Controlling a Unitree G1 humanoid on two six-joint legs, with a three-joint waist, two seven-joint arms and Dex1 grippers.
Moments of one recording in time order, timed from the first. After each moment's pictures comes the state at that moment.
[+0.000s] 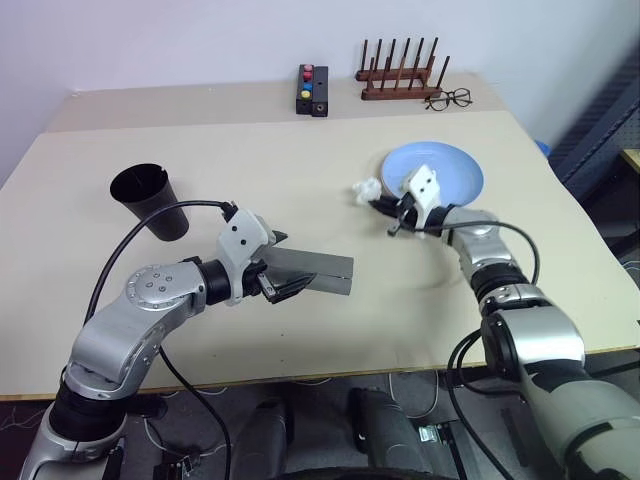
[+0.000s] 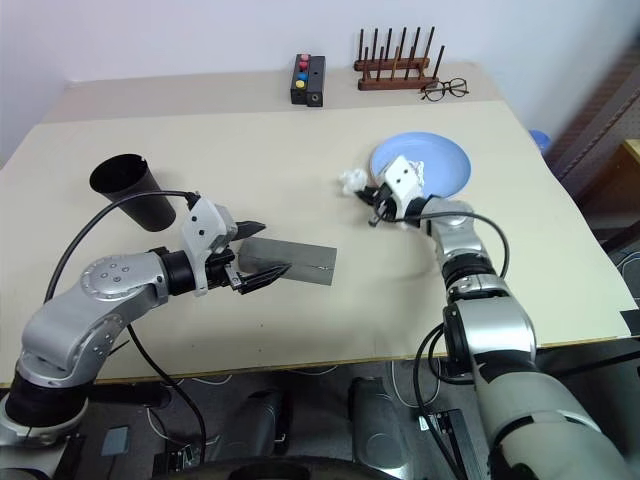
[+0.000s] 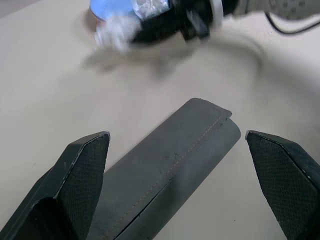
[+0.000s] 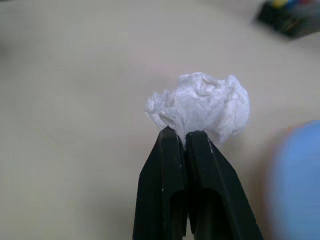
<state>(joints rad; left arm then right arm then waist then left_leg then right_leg) -0.29 0.62 -0.06 -0.60 -0.47 0.85 -0.62 -1.02 -0.40 -0.03 1.18 0.01 -0.35 0.84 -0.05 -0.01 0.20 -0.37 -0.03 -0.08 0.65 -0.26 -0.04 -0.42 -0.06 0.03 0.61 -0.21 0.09</state>
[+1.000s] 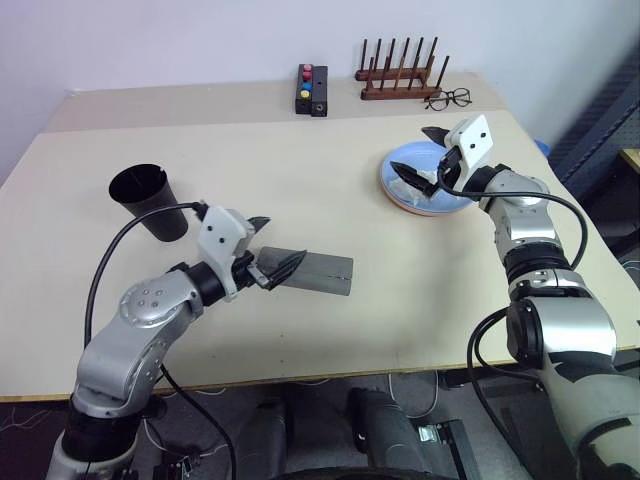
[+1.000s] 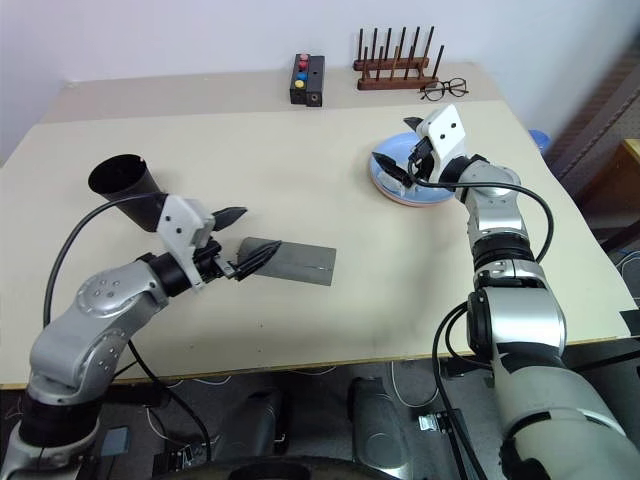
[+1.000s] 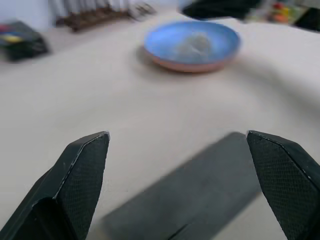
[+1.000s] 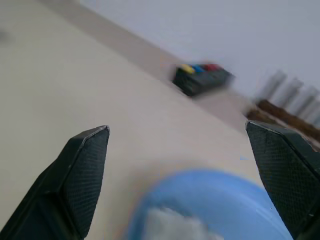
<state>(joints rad) -0.12 0.52 0.05 -0.61 -0.44 0.65 -0.51 -0.94 -0.50 -0.09 0.90 0.11 -0.28 0.96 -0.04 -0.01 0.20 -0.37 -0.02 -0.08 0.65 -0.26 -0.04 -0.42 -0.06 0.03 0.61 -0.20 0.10</state>
